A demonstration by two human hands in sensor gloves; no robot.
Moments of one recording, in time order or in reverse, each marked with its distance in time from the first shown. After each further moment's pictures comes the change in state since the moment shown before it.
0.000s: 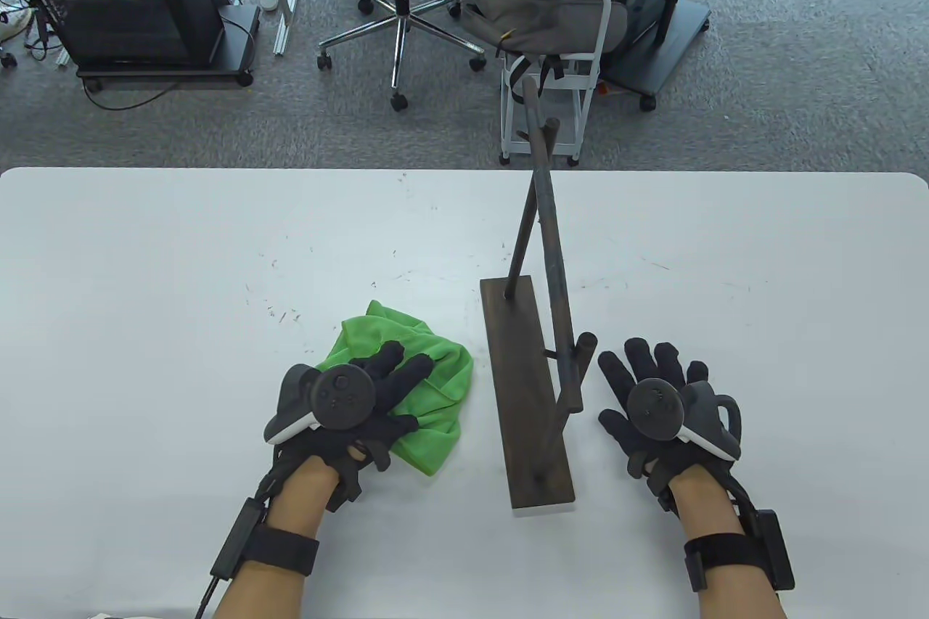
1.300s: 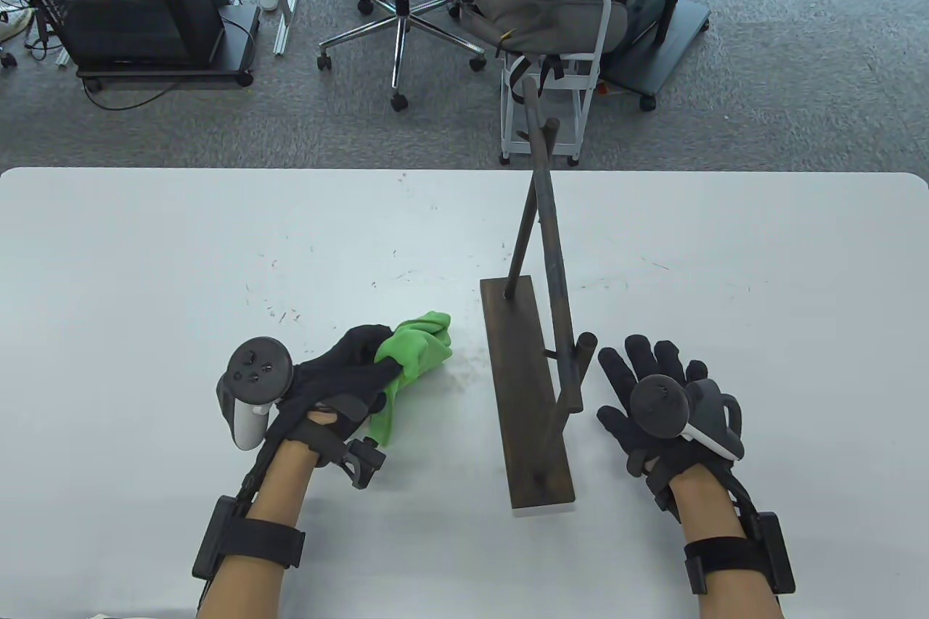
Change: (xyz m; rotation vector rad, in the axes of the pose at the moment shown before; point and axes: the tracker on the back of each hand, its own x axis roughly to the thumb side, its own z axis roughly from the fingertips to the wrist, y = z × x) left_hand -0.028 0.050 0.021 0.409 0.142 0.915; right_hand 0.004 -0.007 0.000 -0.001 -0.004 -0.033
